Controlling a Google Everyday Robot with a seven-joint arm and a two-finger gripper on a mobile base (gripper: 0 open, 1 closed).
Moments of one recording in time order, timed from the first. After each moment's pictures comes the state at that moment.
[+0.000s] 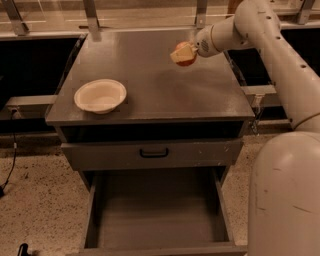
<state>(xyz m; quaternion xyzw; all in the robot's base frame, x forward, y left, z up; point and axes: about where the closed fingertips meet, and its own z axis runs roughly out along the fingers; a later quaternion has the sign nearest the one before) 0.822 -0.098 0.892 -0.38 0.79 0.19 0.45</state>
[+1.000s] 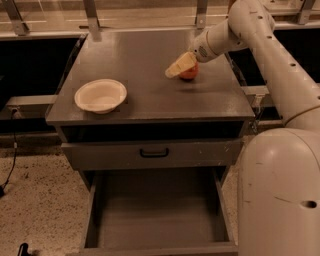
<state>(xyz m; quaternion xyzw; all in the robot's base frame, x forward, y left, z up) 0.811 -0.087 0.864 -0.44 0.79 0.18 0.39</state>
